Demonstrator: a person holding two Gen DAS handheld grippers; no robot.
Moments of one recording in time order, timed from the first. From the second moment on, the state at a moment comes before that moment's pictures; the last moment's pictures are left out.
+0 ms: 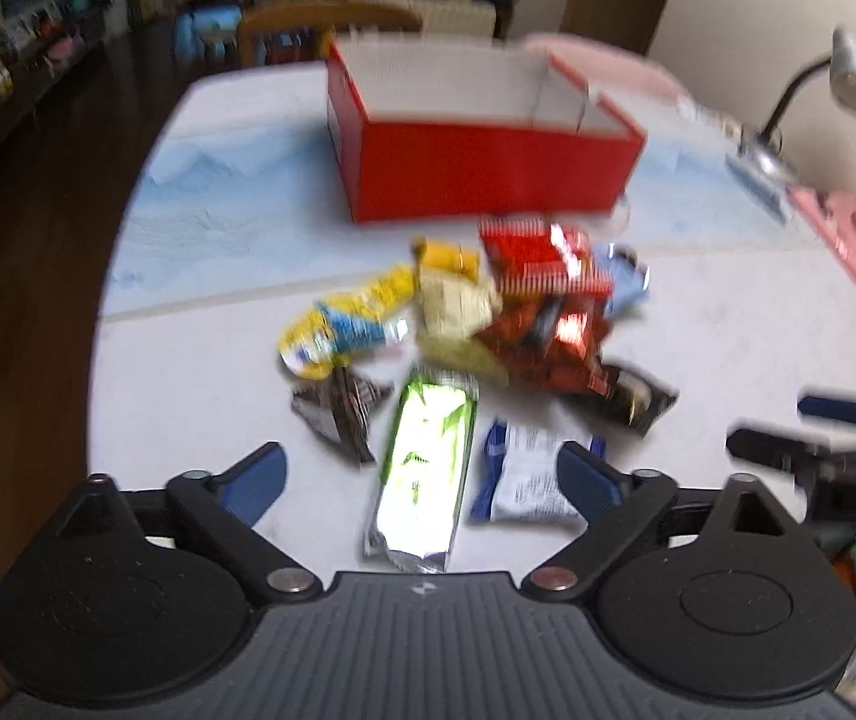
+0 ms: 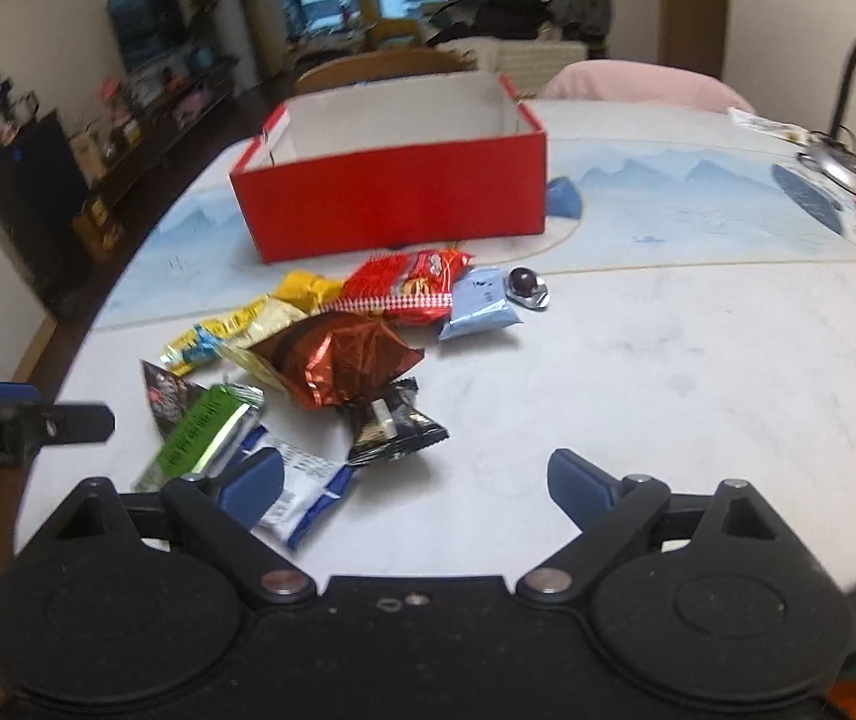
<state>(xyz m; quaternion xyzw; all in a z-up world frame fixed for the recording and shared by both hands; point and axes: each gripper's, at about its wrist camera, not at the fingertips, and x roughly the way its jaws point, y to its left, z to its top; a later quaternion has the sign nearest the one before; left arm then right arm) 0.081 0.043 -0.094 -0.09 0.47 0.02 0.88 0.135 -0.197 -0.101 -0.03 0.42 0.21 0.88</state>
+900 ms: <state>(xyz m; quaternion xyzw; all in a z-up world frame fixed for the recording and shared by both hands) 0.142 0.041 -0.163 -0.08 0.56 0.00 0.82 0.224 -0.145 -0.165 -0.10 0.50 0.32 0.80</state>
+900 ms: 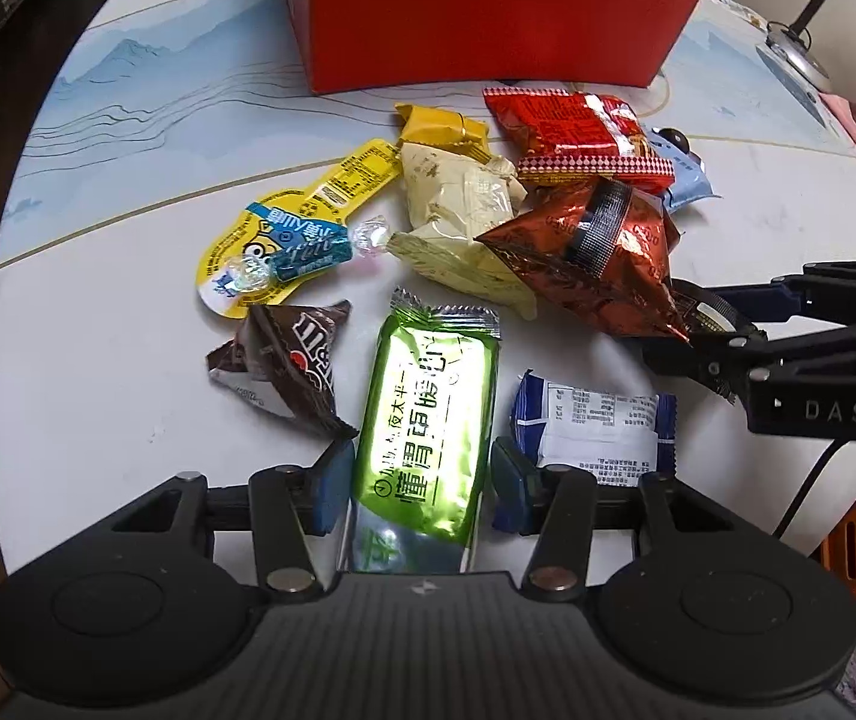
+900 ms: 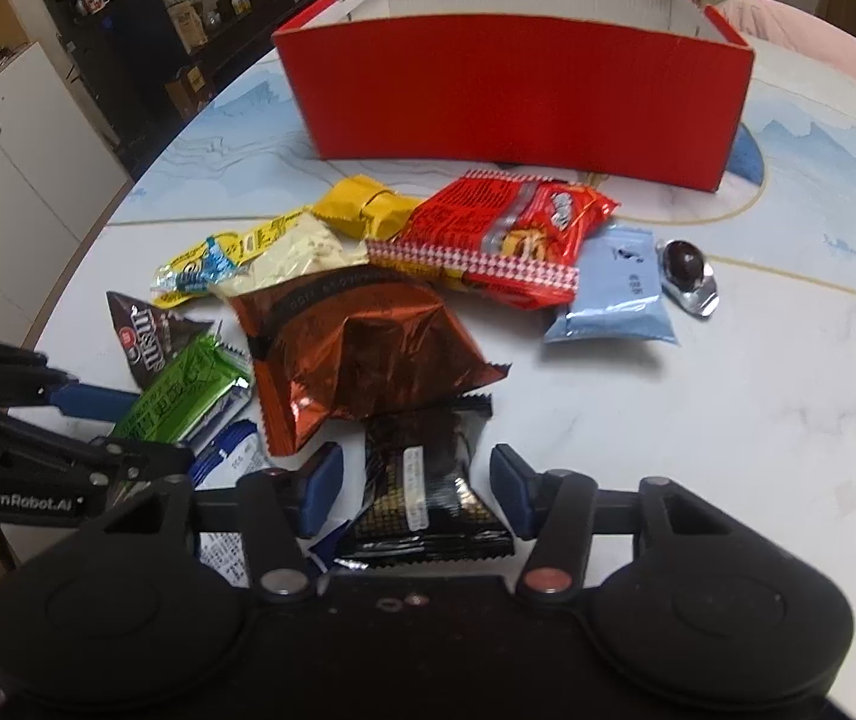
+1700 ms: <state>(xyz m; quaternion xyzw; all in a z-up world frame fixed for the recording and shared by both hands) 0.112 0.041 -0.148 -0.09 0.54 -0.01 0.84 0.182 -0.161 -0.142 -0.07 0.48 0.28 0.83</state>
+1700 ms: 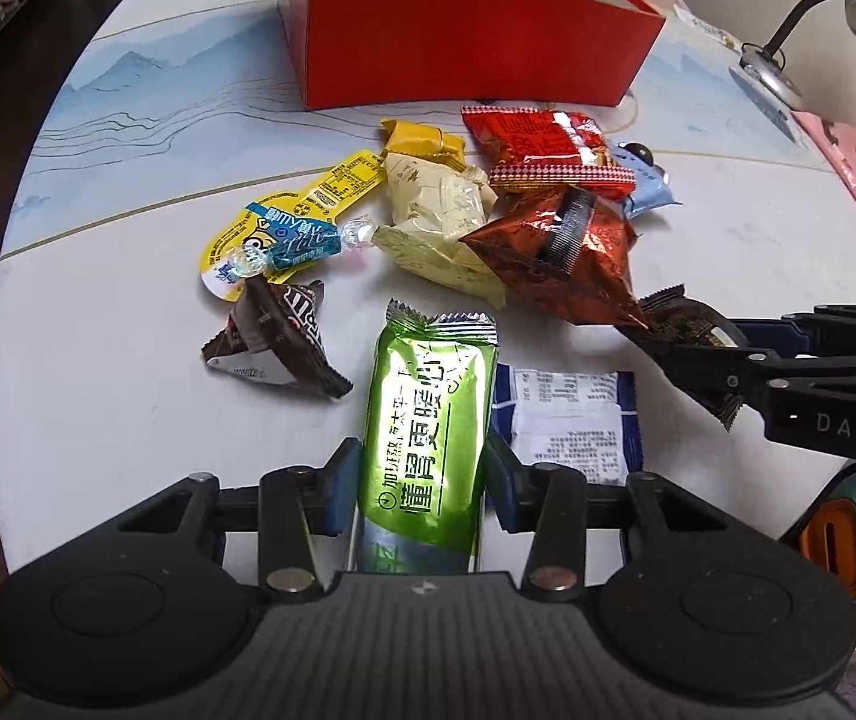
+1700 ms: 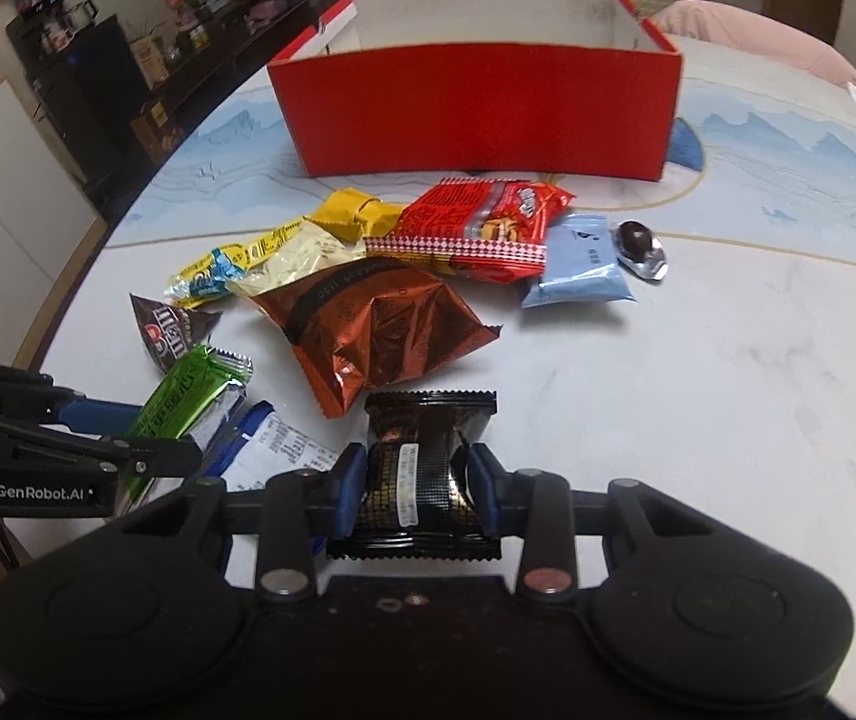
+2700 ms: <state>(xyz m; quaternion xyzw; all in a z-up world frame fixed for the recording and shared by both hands) 0.120 0.050 -0.011 -0.09 0.42 -0.04 0.90 0.169 -0.161 -0.013 -0.06 0.35 0.26 0.90</state>
